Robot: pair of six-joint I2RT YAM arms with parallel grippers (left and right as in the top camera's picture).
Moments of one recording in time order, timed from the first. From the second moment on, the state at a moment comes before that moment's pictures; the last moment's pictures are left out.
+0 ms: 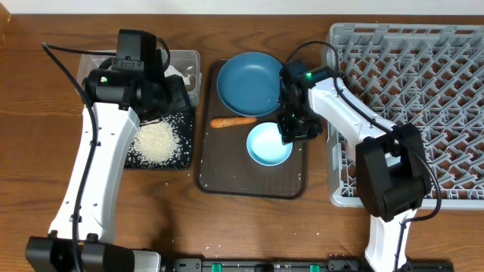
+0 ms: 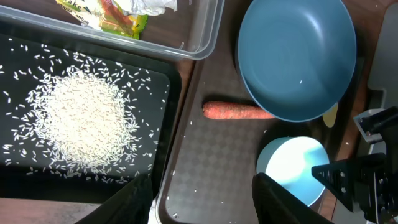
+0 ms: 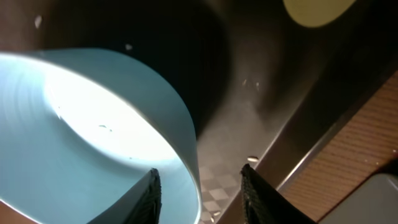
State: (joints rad) left arm -0.10 1.55 1.52 -1.11 0.16 -0.38; right arm 0.42 2.08 1.57 -1.11 -0.18 0.22
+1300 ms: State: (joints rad) left arm -0.10 1.55 1.52 -1.11 0.15 -0.38; right arm 0.26 1.56 1.61 -0.99 0.81 0.48
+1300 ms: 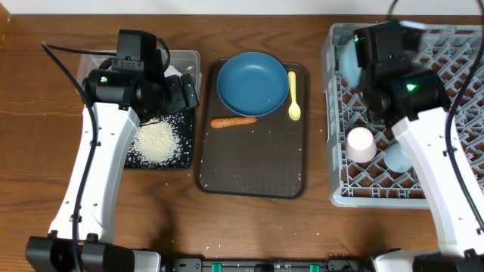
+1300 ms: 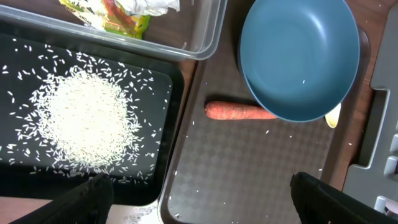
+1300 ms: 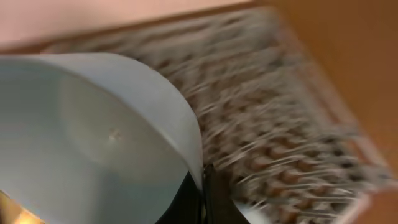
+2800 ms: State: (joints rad) left arm -0.10 1.55 1.52 -1.11 0.14 -0.38; right arm 0.19 2.13 1.61 -0.24 1.26 -0.01
